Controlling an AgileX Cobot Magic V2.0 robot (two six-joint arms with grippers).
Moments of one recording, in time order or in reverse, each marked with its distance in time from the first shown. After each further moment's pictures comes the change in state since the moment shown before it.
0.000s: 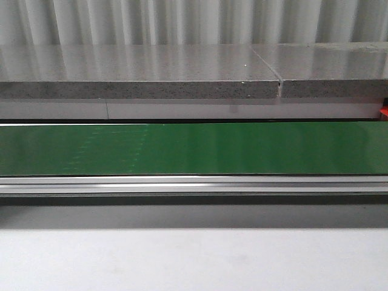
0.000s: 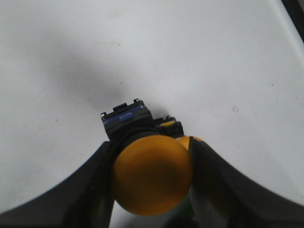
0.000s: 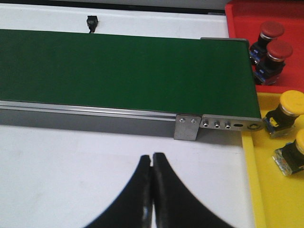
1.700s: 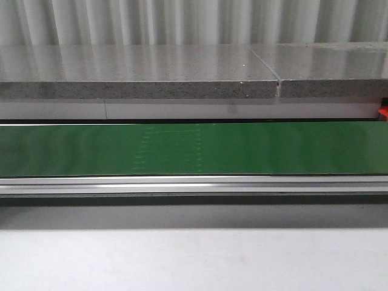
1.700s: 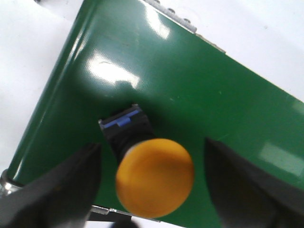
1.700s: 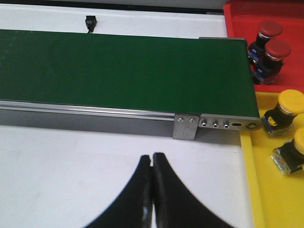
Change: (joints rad) left arm -0.273 -0.339 0.493 -0.077 -0.123 0.146; right arm 0.000 0.000 0.000 0.000 0.000 0.000
